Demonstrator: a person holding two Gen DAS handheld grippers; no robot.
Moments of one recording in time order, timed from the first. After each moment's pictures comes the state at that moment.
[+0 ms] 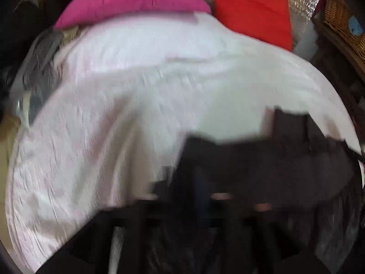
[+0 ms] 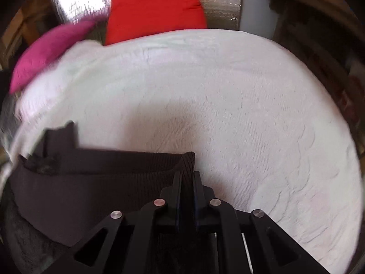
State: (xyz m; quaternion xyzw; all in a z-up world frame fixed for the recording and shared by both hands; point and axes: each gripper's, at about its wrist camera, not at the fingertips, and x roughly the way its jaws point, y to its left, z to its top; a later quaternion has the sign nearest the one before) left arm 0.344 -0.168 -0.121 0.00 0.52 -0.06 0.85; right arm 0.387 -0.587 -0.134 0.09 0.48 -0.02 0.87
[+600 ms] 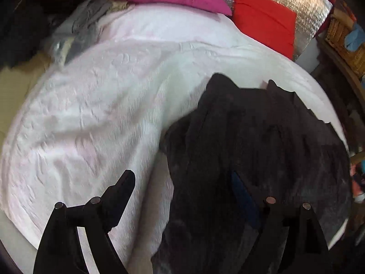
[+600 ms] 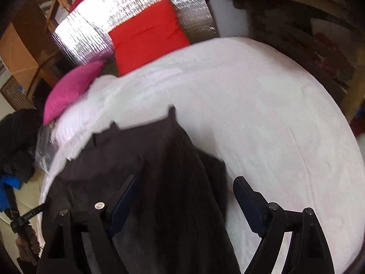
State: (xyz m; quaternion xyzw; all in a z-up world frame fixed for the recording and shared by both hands) left arm 0.223 -0.109 -0.118 -0.08 0.51 -0.04 0.85; right arm 0.228 -0.619 -0.086 0.20 0.43 -0.01 0.88
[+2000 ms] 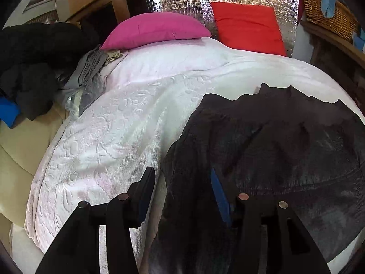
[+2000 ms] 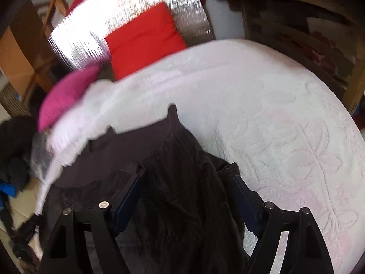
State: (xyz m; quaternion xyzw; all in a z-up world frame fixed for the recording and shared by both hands) left arm 0.203 -0.162 -0.094 0.07 0.41 0.00 0.91; right arm 0.243 -0.596 -0.103 0.20 0.42 -0.04 0.88
